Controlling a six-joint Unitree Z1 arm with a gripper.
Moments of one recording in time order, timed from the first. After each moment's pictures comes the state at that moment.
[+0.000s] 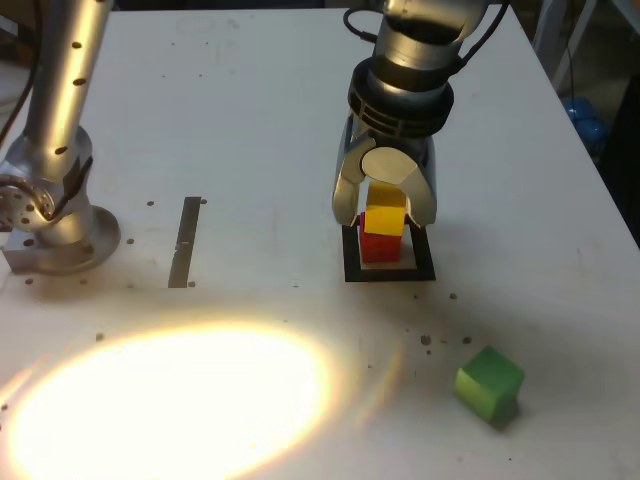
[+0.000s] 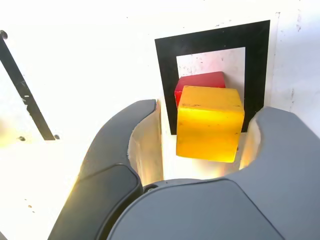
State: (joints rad) arm -0.15 2.06 -1.67 1.35 0.09 -0.06
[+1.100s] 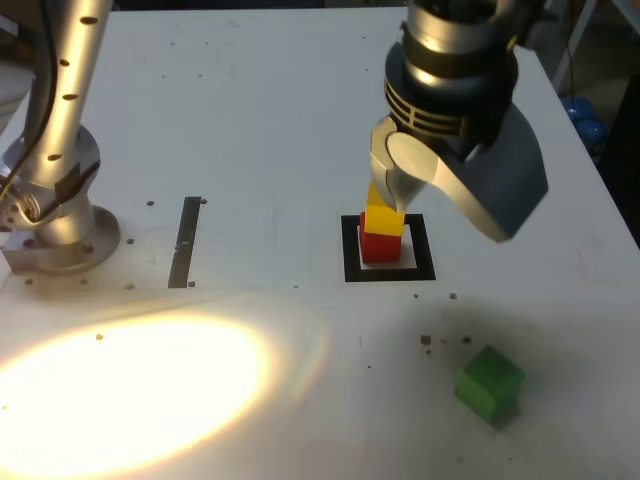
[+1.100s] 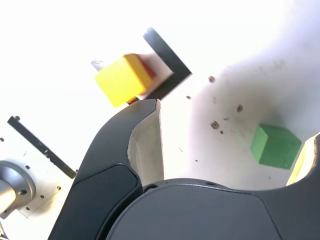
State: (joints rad) arm -0.40 2.12 -2.02 1.52 0.26 0.30
